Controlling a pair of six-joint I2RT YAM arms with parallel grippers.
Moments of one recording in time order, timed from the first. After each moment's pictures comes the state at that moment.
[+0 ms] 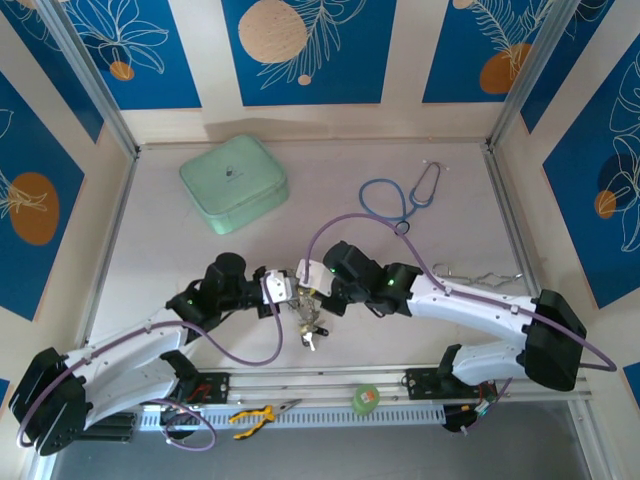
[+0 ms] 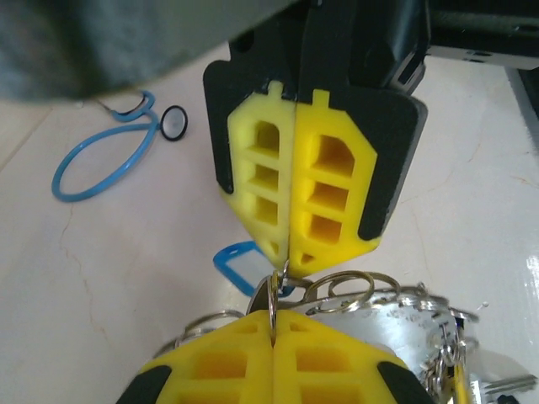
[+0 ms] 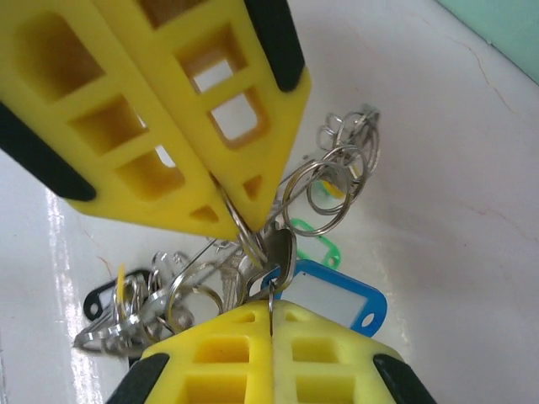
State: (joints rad) left arm -0.75 0.95 0.44 0.05 0.43 0.55; right arm 1.03 1.26 0.87 -0.42 -0.03 -0.32
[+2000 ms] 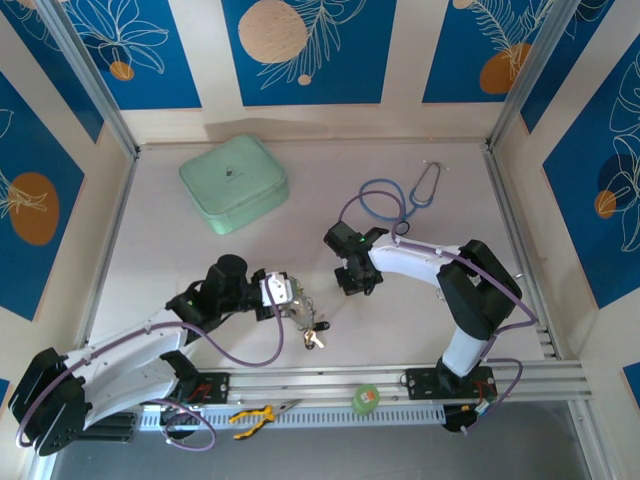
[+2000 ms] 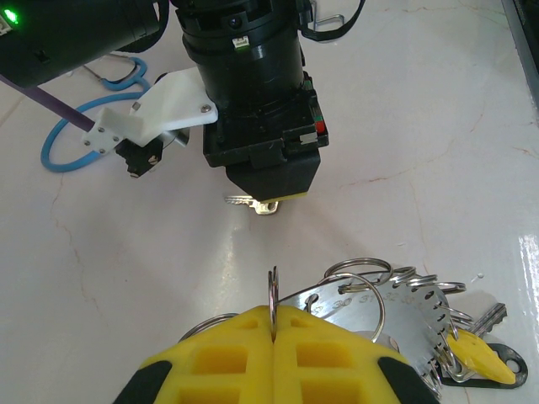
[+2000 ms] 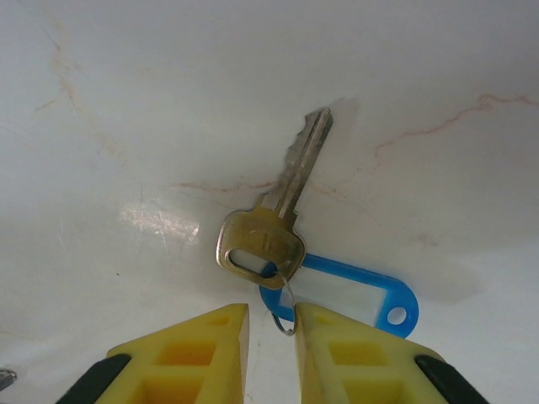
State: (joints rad) left arm -0.75 0.94 0.44 0.00 0.40 0.56; right arm 0.75 1.71 1.05 -0.78 0.04 0.42
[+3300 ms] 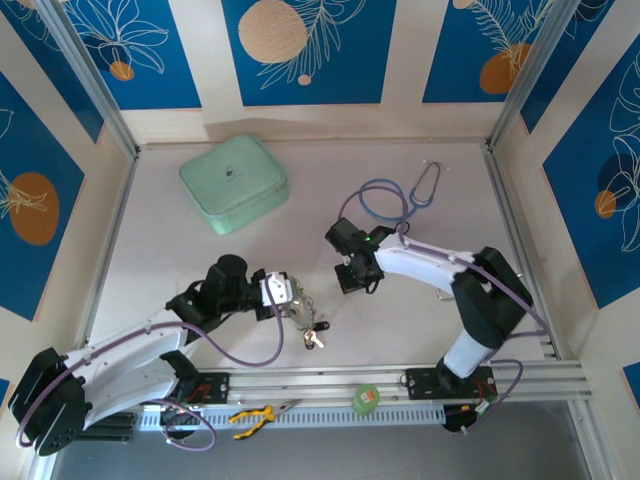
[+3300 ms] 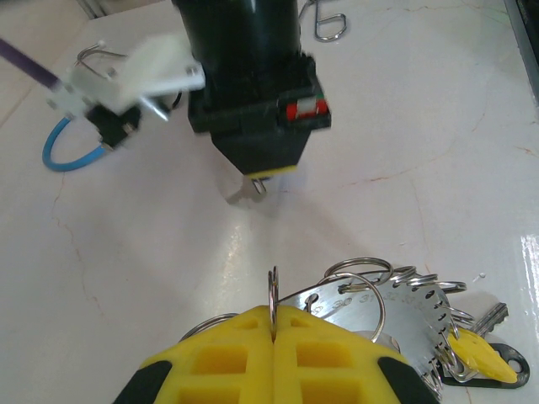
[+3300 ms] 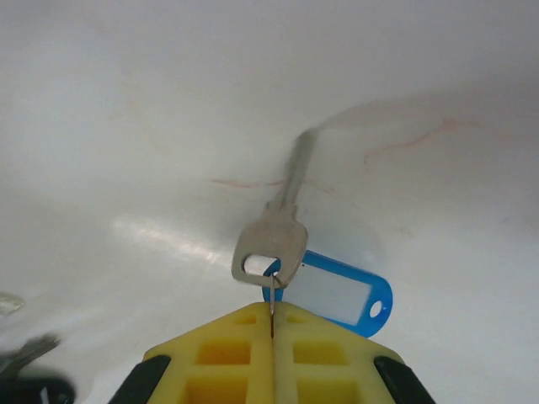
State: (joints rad) left arm -0.75 0.94 0.44 0.00 0.39 0.56; right arm 0.77 1.59 1.04 -0.78 0.07 0.38
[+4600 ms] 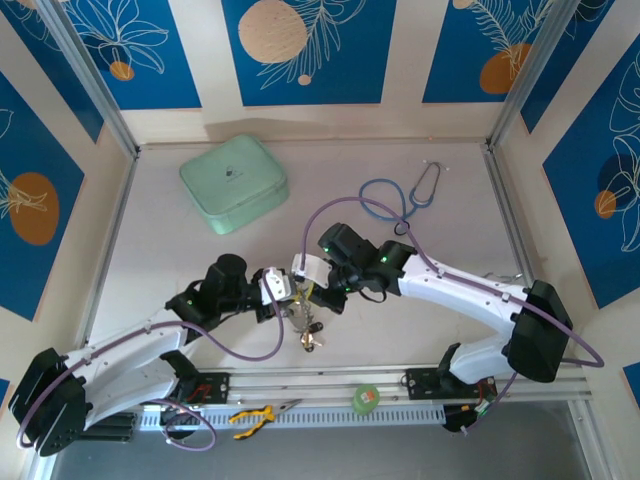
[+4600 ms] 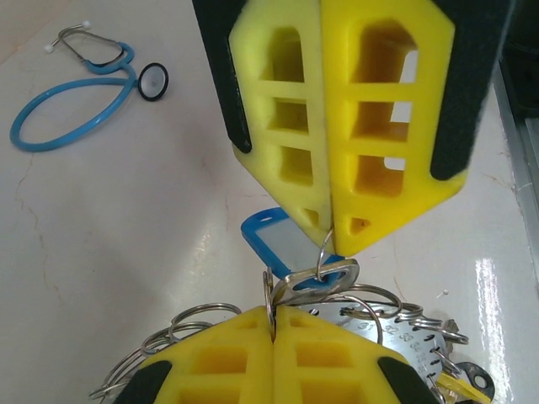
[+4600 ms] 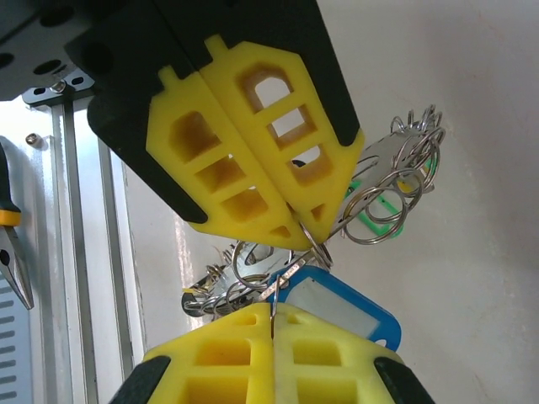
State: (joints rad) left arm -0.75 0.95 0.44 0.00 0.44 0.44; right arm 0.96 1.37 1.07 -0.67 -0.31 -0.29
